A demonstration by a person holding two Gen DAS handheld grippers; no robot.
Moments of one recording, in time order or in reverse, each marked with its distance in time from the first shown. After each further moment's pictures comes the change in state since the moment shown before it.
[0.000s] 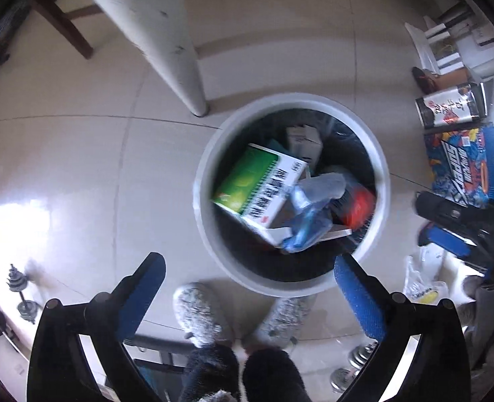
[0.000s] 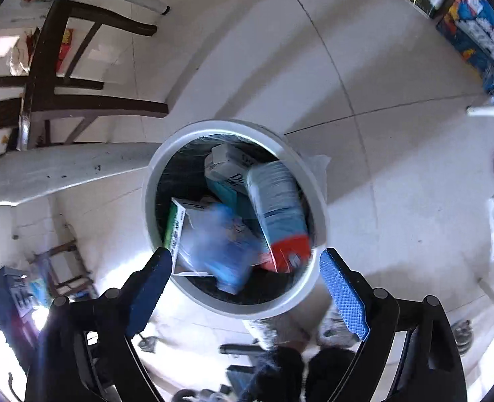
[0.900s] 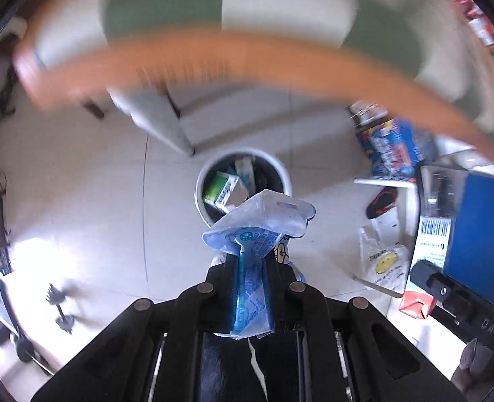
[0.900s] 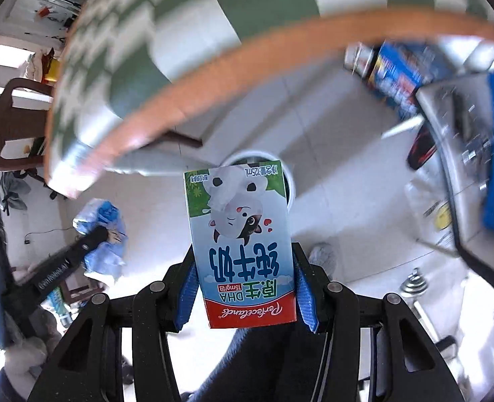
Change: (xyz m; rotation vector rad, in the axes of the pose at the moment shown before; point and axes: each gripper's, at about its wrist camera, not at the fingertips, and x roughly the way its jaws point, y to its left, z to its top) left arm -0.241 -0.062 -0.035 0.136 -0.032 -0.037; right arm -0.356 0.081 -0.167 0.020 -0.156 -0.042
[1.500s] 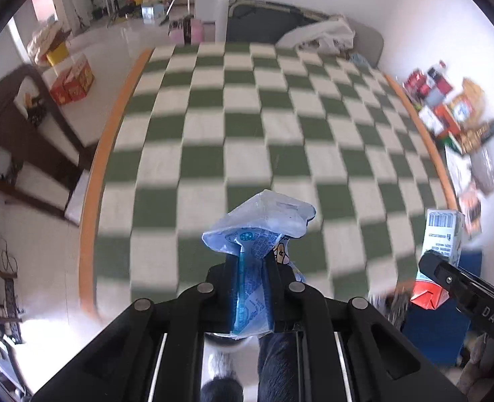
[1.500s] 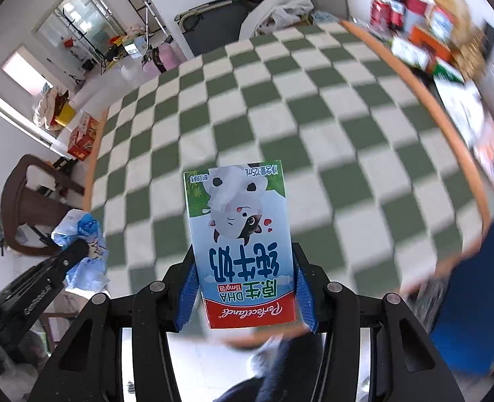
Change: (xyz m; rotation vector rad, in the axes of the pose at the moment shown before) left arm -0.241 -0.067 0.152 0.115 -0.365 -0.034; right arm -0.208 0.075 0.211 -0.080 -0.375 -0.074
